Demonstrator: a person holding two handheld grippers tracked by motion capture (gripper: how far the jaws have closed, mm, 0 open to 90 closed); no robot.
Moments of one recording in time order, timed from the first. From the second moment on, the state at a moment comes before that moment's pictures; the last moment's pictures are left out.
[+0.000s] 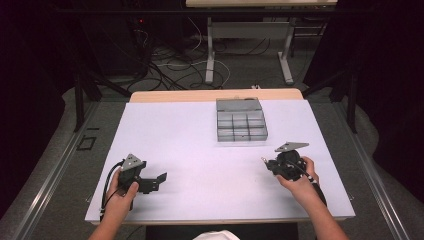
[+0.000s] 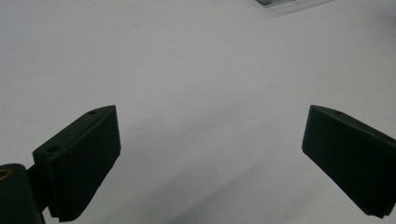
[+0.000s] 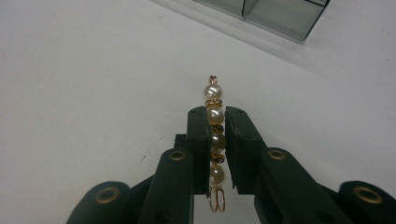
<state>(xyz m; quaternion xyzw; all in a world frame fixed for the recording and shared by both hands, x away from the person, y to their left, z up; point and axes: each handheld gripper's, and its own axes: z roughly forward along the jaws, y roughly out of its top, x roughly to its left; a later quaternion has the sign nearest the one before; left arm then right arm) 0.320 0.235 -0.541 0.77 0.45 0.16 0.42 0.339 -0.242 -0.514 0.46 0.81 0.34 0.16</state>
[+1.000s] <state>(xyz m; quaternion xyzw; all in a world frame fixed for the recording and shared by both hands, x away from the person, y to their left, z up) 0.319 0.239 -0.538 0.76 0.46 0.17 0.42 0.371 -0.234 -0.480 0.44 0.80 0.38 0.16</state>
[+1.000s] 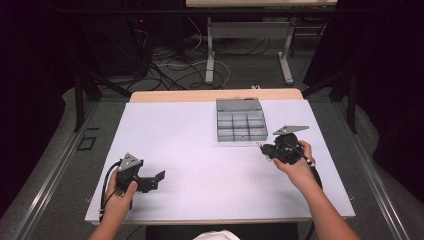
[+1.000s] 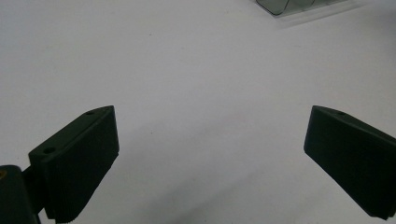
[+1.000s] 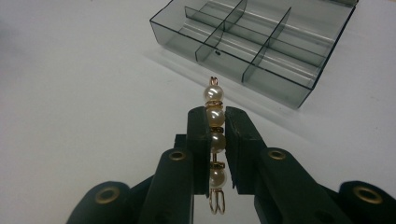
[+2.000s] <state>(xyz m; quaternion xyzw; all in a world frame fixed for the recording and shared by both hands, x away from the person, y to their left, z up) 0.320 0.237 -0.541 0.76 0.45 0.17 0.43 0.416 -0.231 -0.447 0.44 0.80 0.37 0.18</state>
